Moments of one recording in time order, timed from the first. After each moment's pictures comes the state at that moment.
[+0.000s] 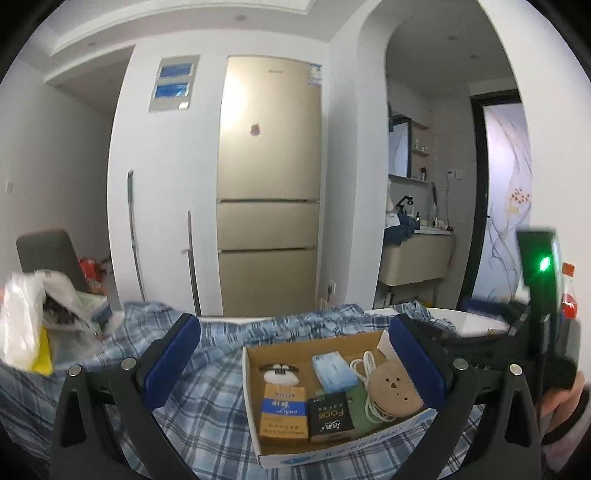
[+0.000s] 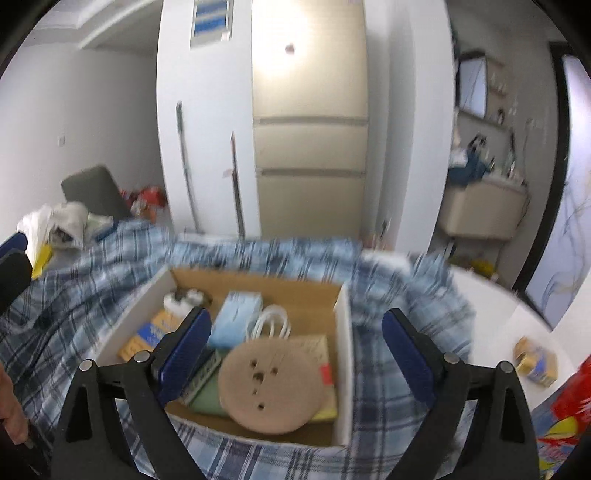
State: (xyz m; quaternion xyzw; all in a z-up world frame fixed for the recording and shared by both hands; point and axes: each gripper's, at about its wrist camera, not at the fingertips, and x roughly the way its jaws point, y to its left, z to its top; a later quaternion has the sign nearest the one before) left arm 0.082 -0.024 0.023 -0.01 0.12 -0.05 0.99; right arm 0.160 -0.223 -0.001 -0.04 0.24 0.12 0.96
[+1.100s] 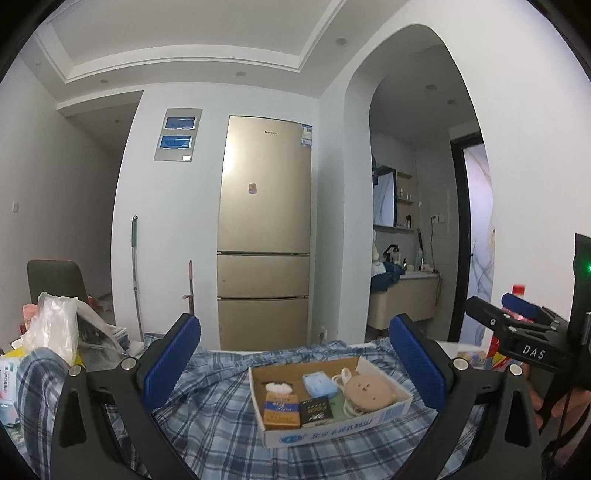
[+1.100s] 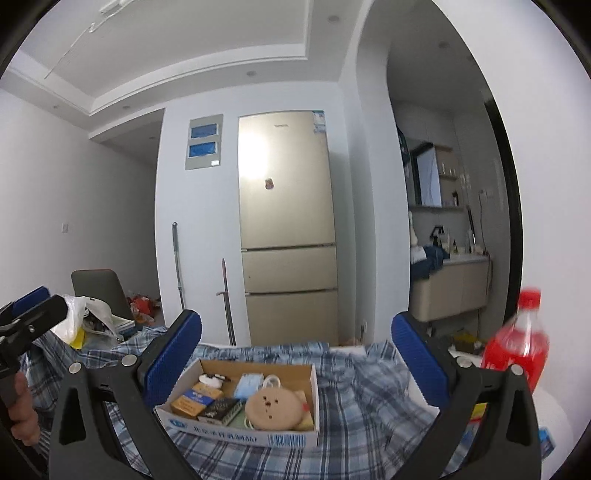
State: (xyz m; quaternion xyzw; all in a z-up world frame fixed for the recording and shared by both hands) left arm -0.037 -0.013 0.030 -0.01 0.01 -0.06 1.00; right arm 0.008 -0.266 0.037 0.03 0.04 0.08 1.00
